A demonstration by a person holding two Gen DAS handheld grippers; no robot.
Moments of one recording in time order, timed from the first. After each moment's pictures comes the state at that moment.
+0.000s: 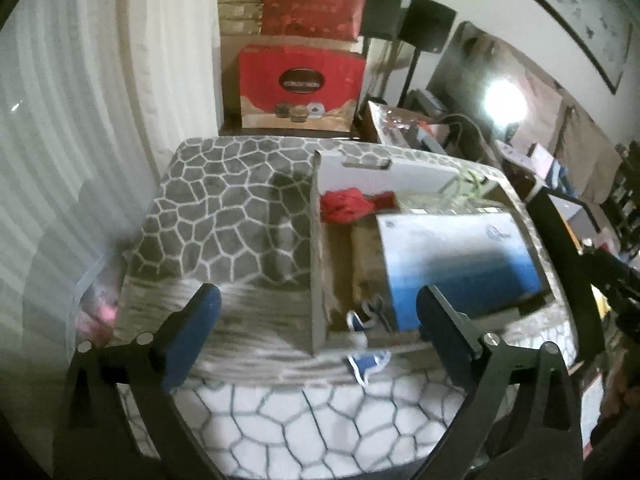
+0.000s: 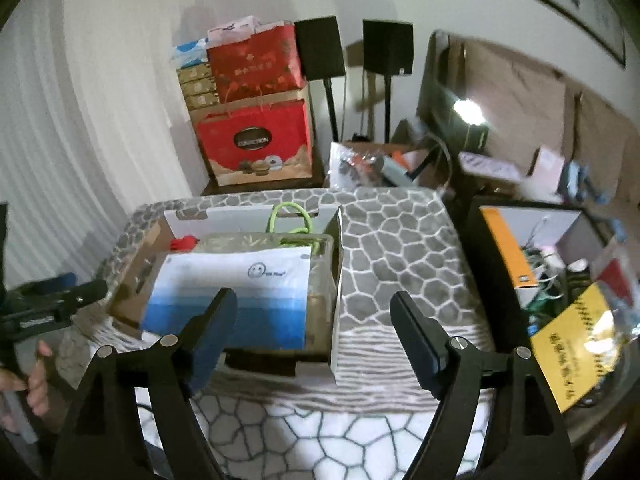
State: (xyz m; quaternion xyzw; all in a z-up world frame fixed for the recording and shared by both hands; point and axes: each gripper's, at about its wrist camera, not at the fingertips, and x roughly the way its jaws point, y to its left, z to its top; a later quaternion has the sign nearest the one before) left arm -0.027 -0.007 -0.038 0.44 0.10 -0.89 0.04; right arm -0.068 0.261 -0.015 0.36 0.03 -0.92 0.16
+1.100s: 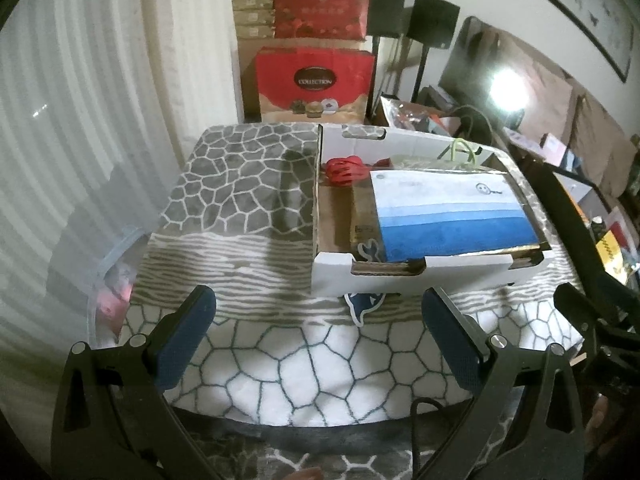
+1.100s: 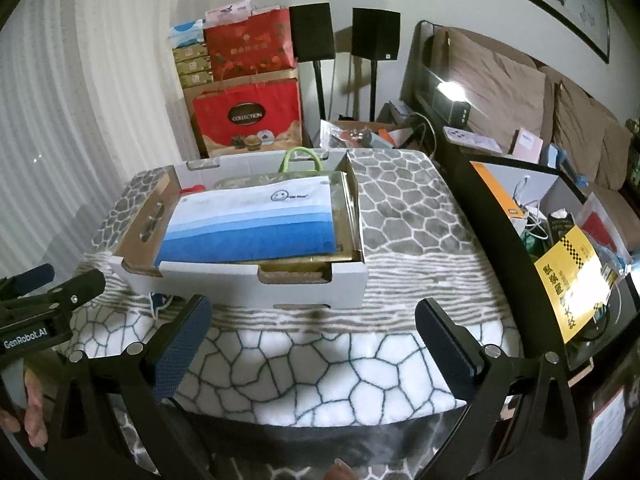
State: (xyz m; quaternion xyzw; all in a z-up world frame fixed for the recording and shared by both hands) left arm 0.021 0.022 -0.040 0.43 0.08 -0.89 0.09; right arm -0.009 0.245 -0.046 0.38 0.03 -0.92 0.12
